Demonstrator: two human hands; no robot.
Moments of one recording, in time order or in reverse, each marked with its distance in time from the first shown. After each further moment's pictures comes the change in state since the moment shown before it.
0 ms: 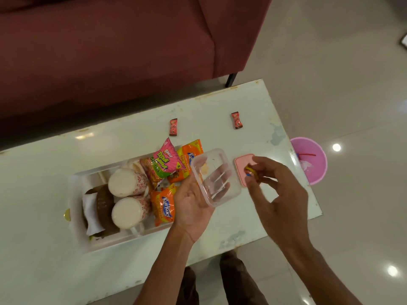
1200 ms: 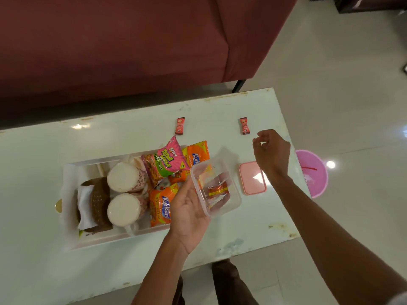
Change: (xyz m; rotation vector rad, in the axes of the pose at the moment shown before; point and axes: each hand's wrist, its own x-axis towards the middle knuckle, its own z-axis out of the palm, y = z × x) left_hand -0.013 0.005 -0.010 0.018 0.051 0.034; right_hand 0.124 0.088 0.067 -0.311 0.012 0.185
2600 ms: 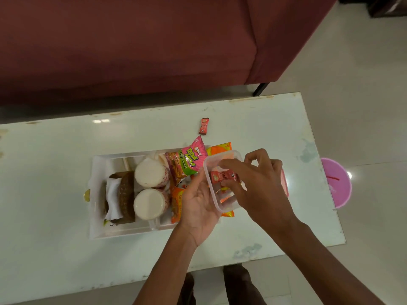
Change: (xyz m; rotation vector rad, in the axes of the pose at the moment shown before) left_hand 0.000 0.029 -0.020 -0.074 -0.018 0.024; right_hand -0.117 -0.111 -0.025 -0.257 -0.229 -0.689
